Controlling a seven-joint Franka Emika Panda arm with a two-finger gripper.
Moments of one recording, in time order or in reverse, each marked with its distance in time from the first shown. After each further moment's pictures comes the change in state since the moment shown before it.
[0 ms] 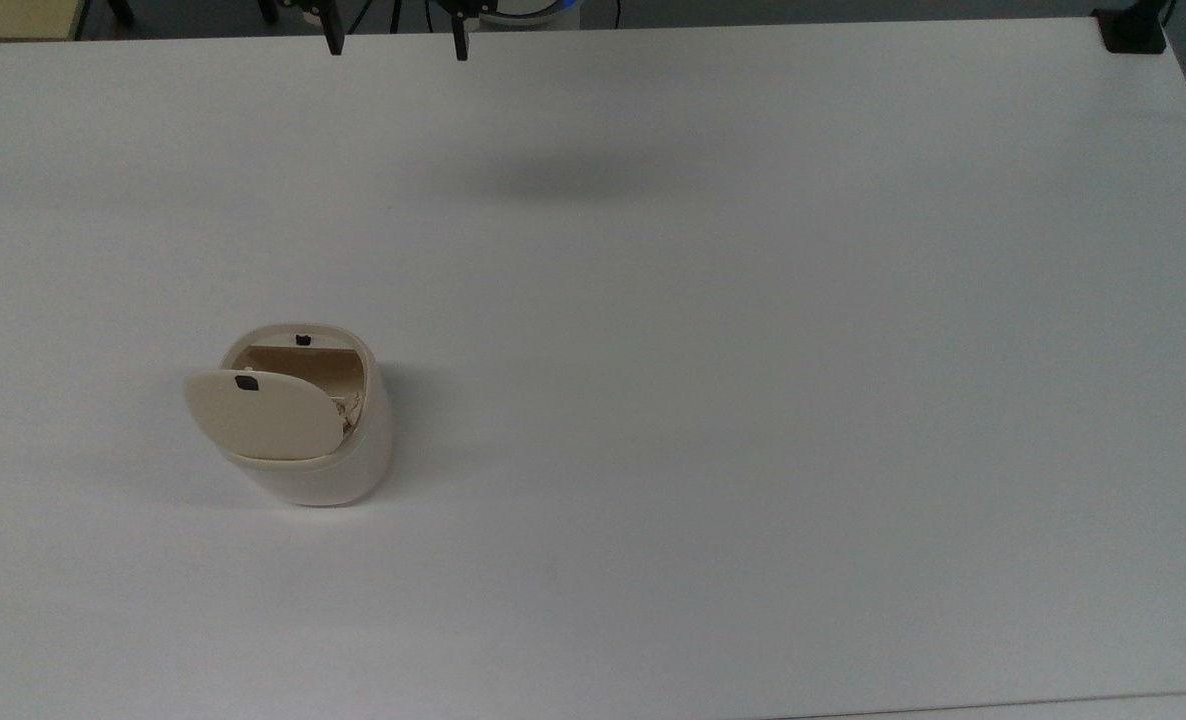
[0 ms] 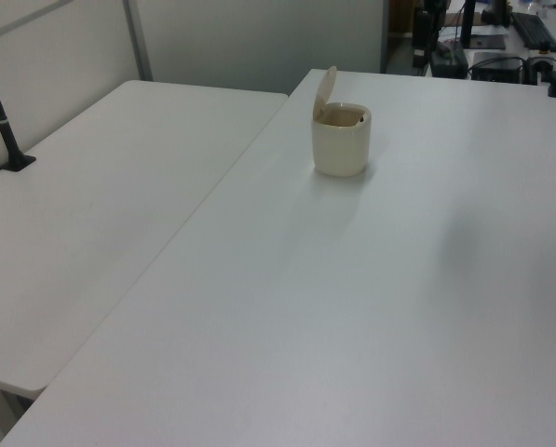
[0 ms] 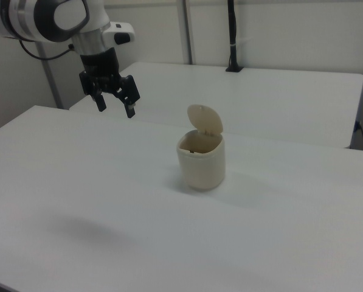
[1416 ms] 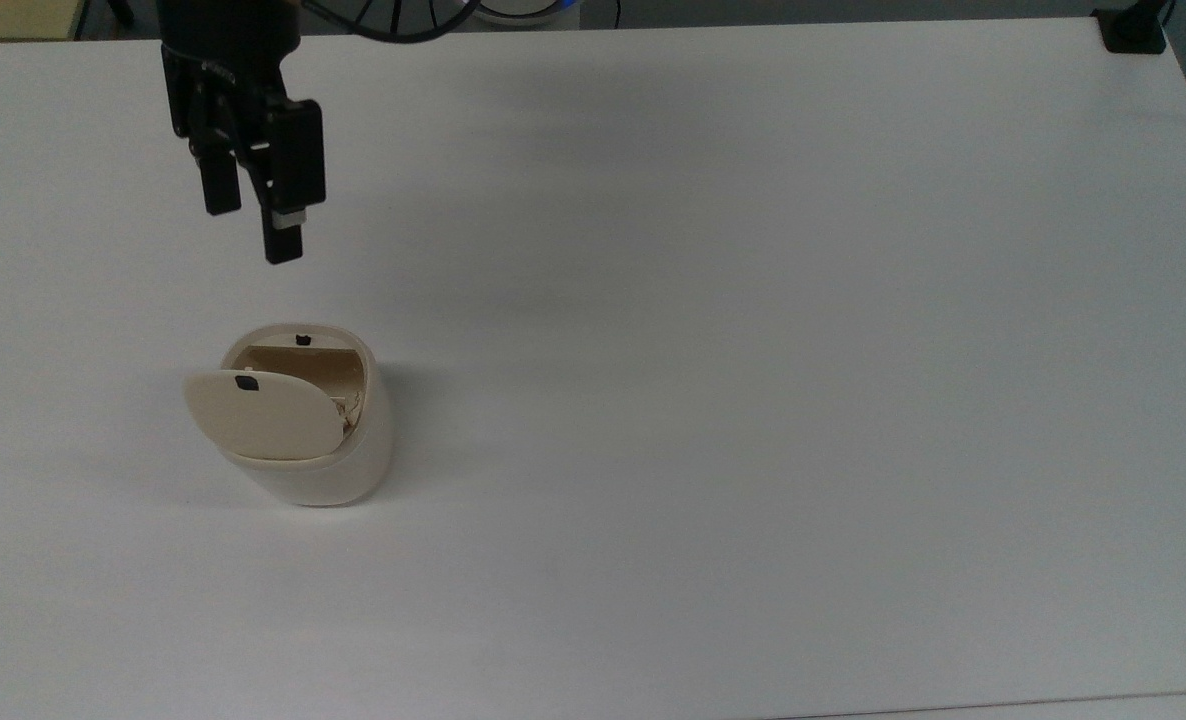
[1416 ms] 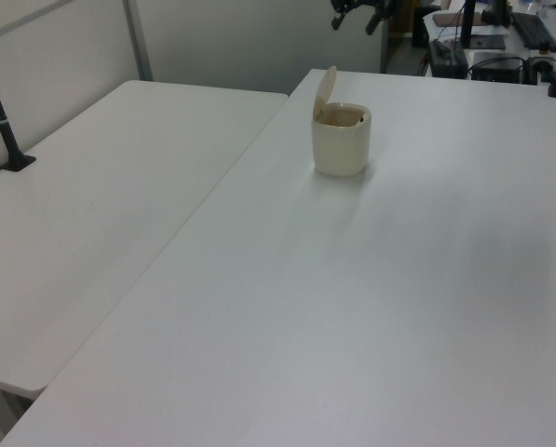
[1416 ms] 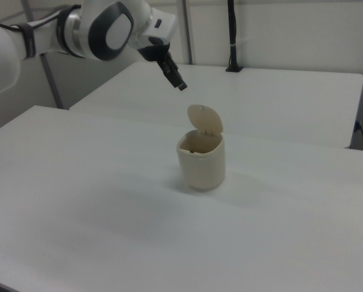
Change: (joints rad) arm -0.081 0.233 -0.006 0.150 0.000 0.575 0.717
